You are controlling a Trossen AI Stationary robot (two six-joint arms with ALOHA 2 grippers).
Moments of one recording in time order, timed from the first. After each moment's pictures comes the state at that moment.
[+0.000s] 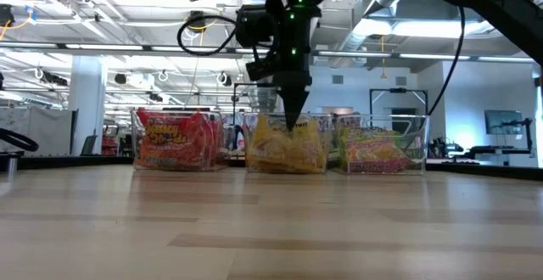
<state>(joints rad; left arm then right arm) 0.07 0.65 1.00 -0.38 0.06 -0.35 -0.24 2.25 2.06 -1.24 0.20 -0.21</state>
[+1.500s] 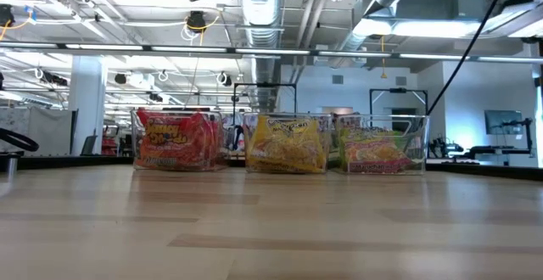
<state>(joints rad) 0.07 0.67 1.14 -0.80 -0.02 -0.54 0.00 1.85 2.33 -1.48 0.22 0.35</state>
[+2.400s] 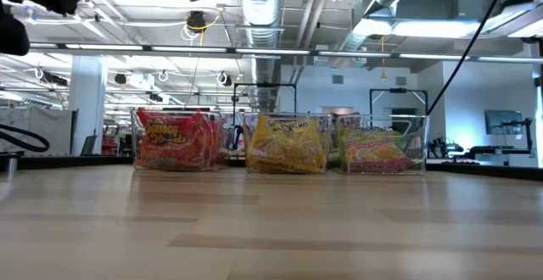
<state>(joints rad) -0.43 0.83 0.73 -0.91 0.28 -1.03 0.09 1.85 2.33 -1.56 0.23 0.50</state>
